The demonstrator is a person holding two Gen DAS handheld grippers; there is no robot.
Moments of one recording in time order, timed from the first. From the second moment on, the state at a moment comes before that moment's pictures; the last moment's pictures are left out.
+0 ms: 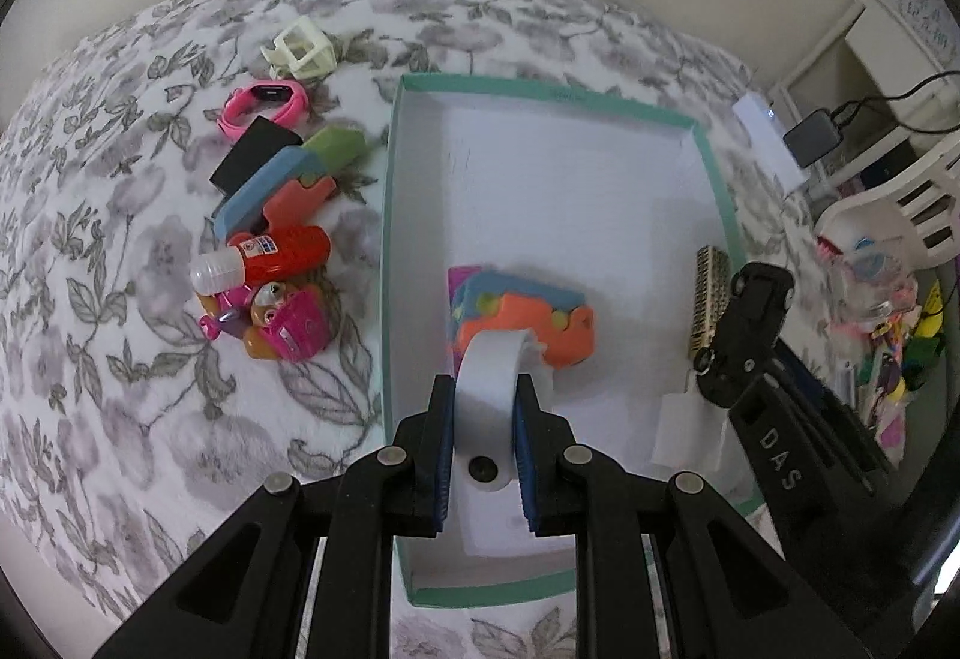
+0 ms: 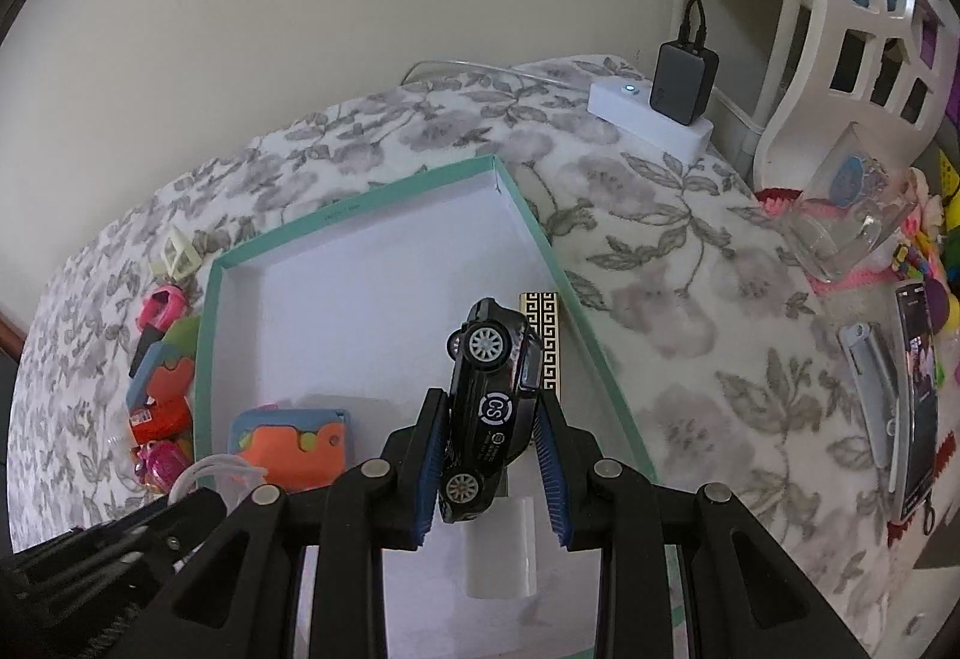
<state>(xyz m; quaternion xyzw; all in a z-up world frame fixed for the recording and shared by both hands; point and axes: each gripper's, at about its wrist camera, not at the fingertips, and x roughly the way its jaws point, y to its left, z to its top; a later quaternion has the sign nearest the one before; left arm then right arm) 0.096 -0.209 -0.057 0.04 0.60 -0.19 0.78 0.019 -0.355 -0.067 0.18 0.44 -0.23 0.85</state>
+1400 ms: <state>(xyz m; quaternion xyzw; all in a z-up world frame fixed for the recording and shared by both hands) 0.105 -0.182 -0.024 0.03 0.54 -0.14 0.83 0.021 -0.341 -0.033 0.15 0.40 -0.24 0.87</state>
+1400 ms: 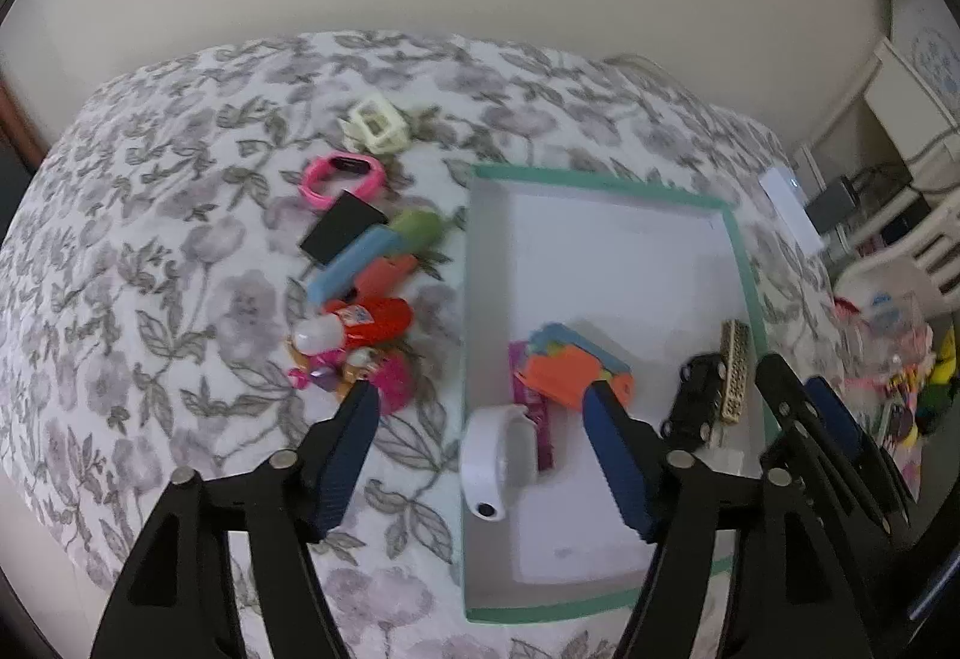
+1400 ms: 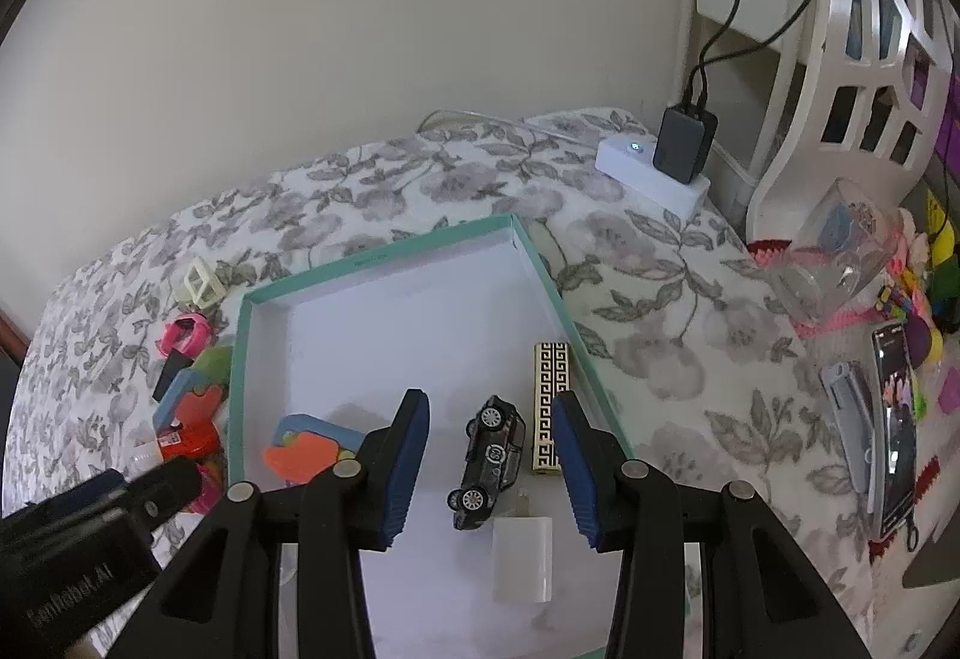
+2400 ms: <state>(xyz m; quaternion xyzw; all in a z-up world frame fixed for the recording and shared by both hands) 0.161 -0.014 -0.053 -0.09 0.56 0.11 0.82 0.050 -0.273 -0.049 0.11 0.43 -0.15 0.88</state>
